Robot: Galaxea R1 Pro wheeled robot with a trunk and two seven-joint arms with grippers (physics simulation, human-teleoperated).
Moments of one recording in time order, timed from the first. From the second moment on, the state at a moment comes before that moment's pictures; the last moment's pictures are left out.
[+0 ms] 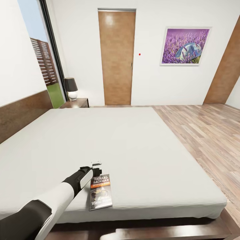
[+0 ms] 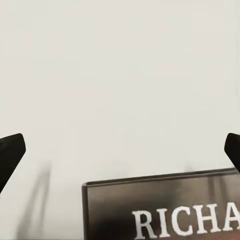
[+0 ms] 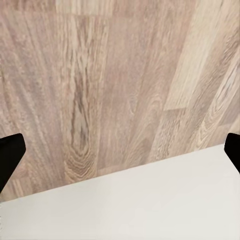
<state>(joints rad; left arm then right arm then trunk) -0.92 -0.06 -0.45 -0.29 0.61 0.35 0.25 0.12 -0.28 -0.09 0.03 0.15 -0.08 -0.15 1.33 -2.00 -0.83</state>
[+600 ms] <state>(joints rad) -0.92 -0.06 -0.45 -0.29 0.61 0.35 0.25 0.12 -0.28 -0.09 0.03 0.15 -0.08 -0.15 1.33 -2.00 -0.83</state>
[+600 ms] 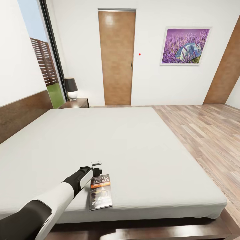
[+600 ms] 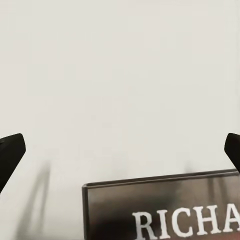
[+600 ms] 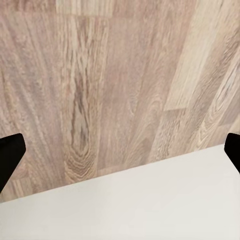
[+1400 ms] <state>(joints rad) -0.92 -0.06 -0.45 -0.29 0.61 0.35 0.24 0.12 -0.28 -0.09 0.03 0.15 -0.08 -0.15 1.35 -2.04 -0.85</state>
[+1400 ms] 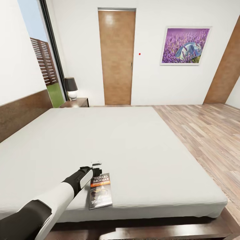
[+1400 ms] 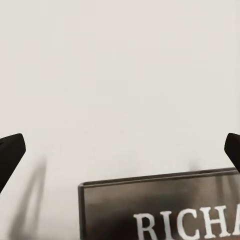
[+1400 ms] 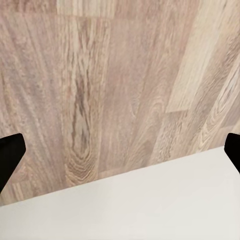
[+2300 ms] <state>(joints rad) -0.92 -0.06 -0.45 -0.29 0.61 0.35 0.24 0.12 -0.28 -0.09 0.03 0.15 -0.08 -0.15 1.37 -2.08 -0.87</state>
